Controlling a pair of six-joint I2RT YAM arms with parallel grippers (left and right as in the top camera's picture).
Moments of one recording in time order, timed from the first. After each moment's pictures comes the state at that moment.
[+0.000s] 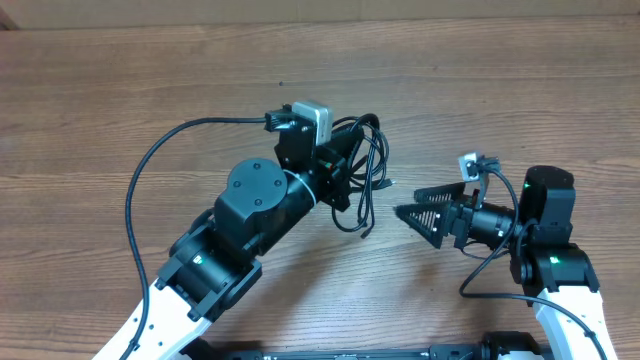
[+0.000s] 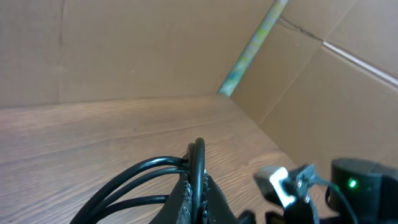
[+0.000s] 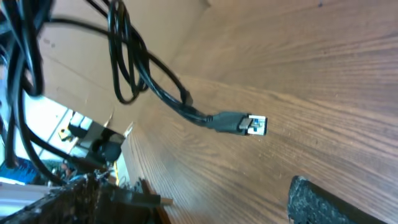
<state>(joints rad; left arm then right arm) -0.72 1.07 1.04 -0.12 0.03 -0.43 -0.03 0.95 0.60 -0.27 -1.11 0.25</state>
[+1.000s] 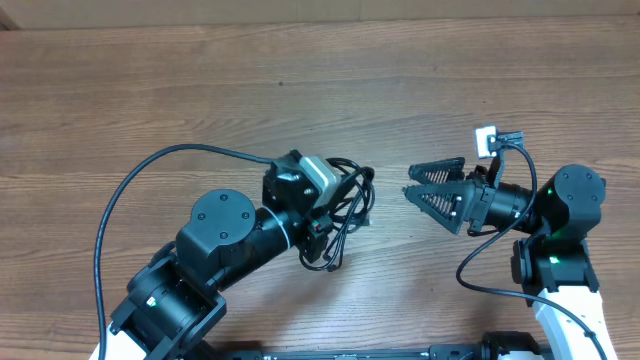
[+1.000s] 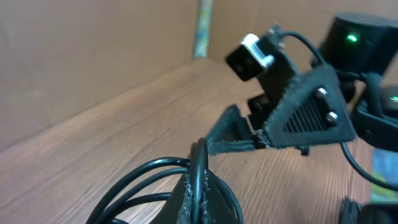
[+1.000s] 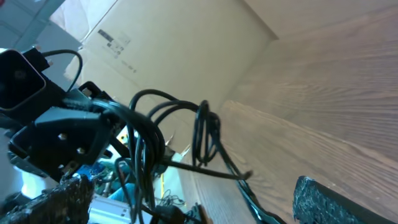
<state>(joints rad) -0.72 0.91 1.04 -0.37 0.22 -0.06 -0.02 0.95 0.60 0.32 -1.28 0.82</state>
